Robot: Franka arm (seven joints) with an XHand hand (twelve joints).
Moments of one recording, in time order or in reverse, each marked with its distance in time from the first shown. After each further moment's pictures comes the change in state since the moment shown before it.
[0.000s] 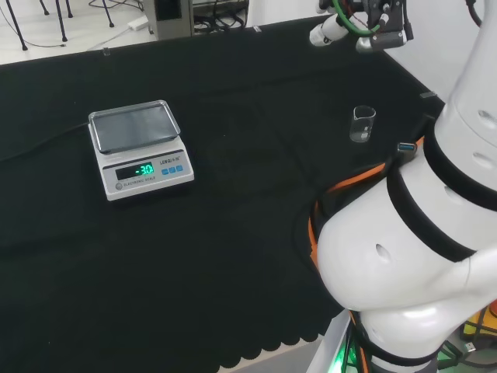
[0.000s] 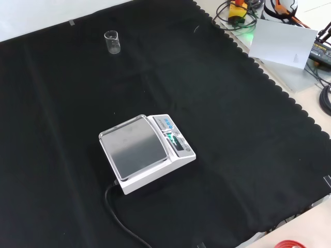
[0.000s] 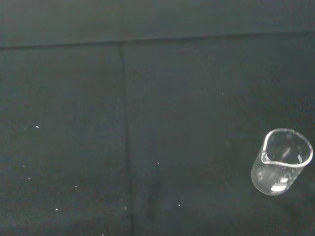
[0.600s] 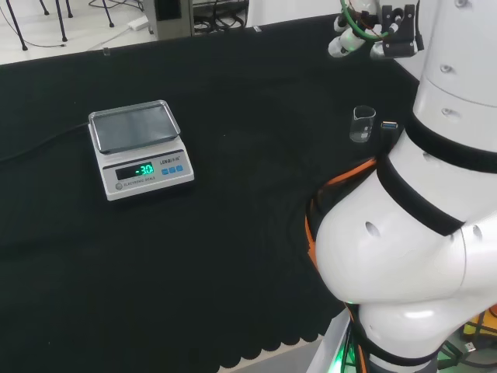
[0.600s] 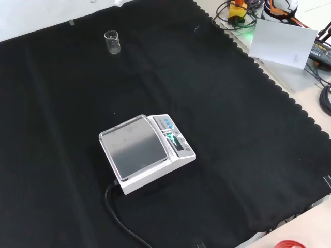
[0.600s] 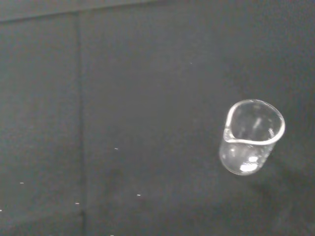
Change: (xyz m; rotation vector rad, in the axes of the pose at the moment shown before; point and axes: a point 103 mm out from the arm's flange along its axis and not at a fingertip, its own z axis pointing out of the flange) arm -0.054 0.041 0.039 0.088 0.047 0.059
